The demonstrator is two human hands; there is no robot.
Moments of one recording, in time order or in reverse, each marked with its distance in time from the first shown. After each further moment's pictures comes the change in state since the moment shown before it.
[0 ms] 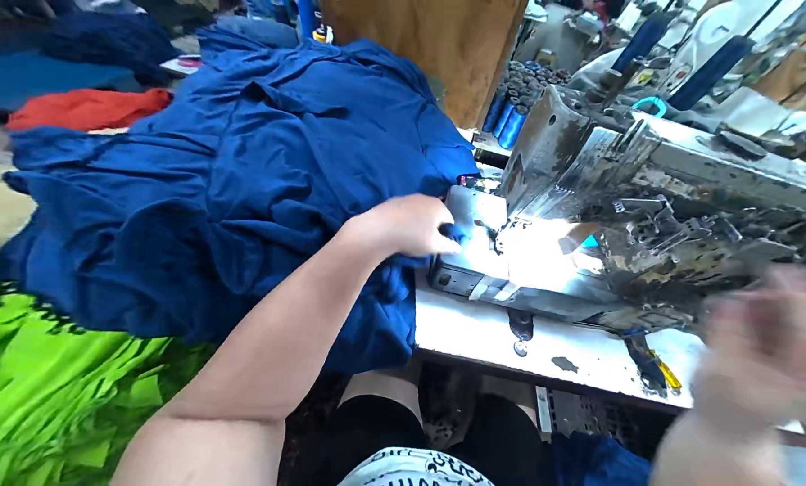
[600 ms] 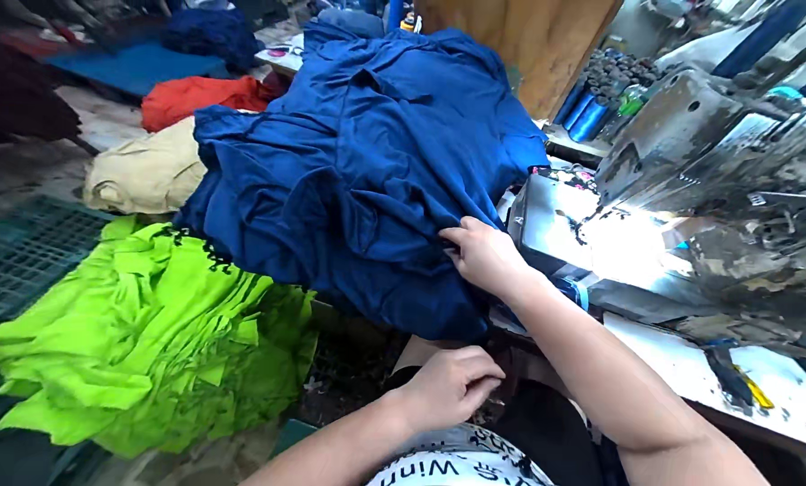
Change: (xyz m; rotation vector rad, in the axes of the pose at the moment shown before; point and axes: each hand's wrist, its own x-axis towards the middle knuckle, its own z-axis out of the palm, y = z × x) left_hand -0.176 0.017 0.211 -0.625 0.514 0.346; right_hand 0.024 -0.213 0.223 0.224 -1.087 -0.222
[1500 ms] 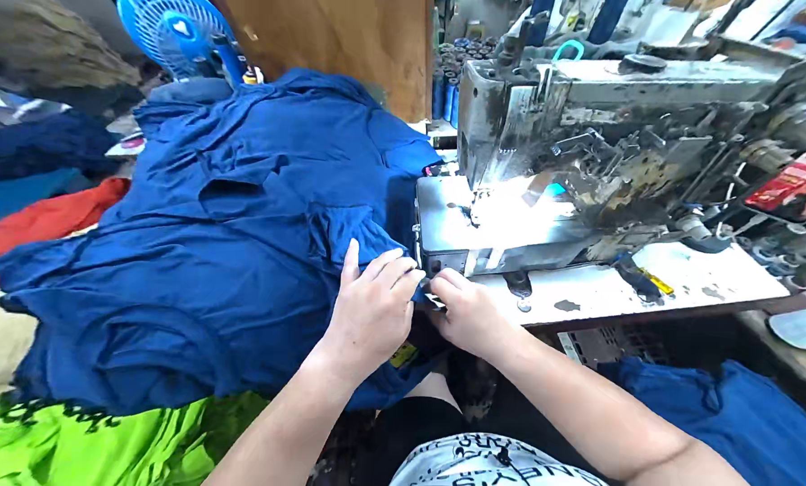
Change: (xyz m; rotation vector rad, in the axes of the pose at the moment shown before) left_hand 0.126 0.010 -0.075 0.813 -0.053 0.172; right_hand -0.115 0.027 0.032 0.169 0.629 0.079
